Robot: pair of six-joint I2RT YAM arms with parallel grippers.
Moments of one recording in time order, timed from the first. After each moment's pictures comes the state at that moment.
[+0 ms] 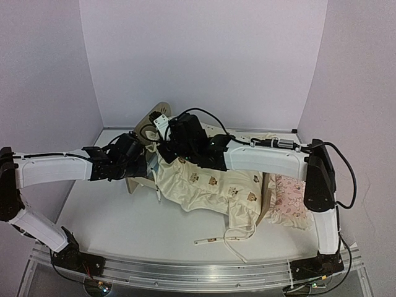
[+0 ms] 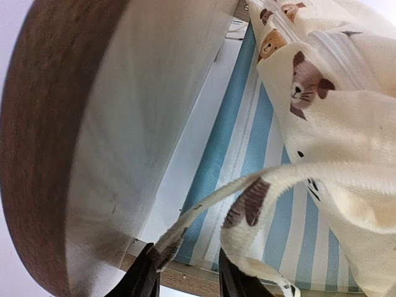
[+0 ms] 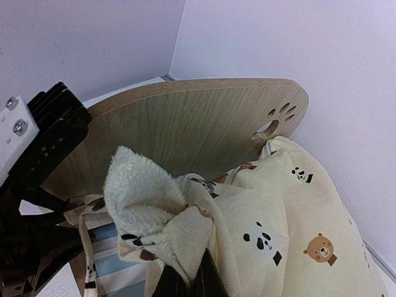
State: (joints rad) left arm -0.77 1.41 0.93 -0.34 -0.48 -0.63; right arm 1.05 2.14 1.88 -0.11 0.39 -0.13
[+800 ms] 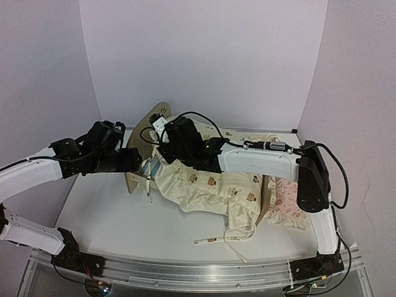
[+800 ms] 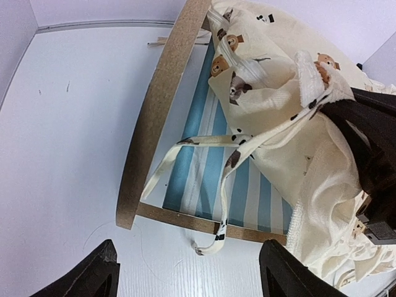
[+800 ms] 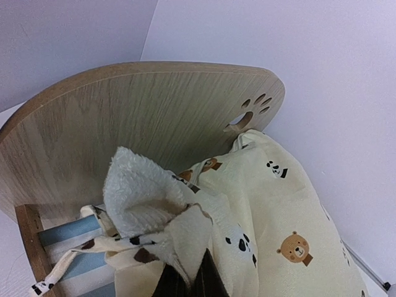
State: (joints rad) left arm -0.77 1.15 0.98 -0.57 -0.34 -0.59; right arm 1.05 2.19 1.91 -0.11 0.52 -0.20
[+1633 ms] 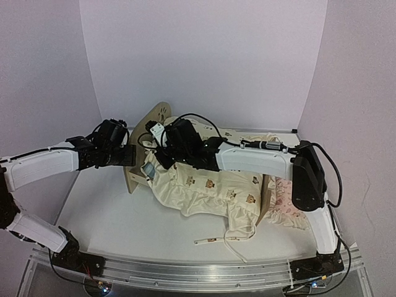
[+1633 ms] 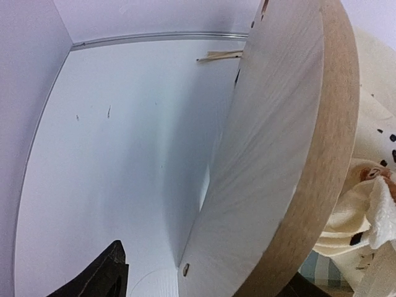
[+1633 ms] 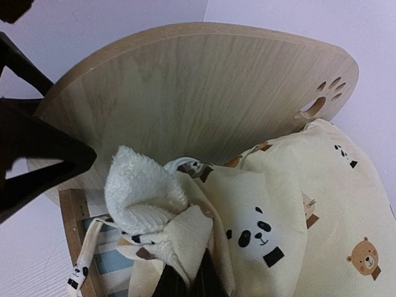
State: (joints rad) left arm -0.62 1.33 0.98 -0.41 -0.41 -0.39; right arm 1.03 2.24 1.95 -0.17 0.26 -0.12
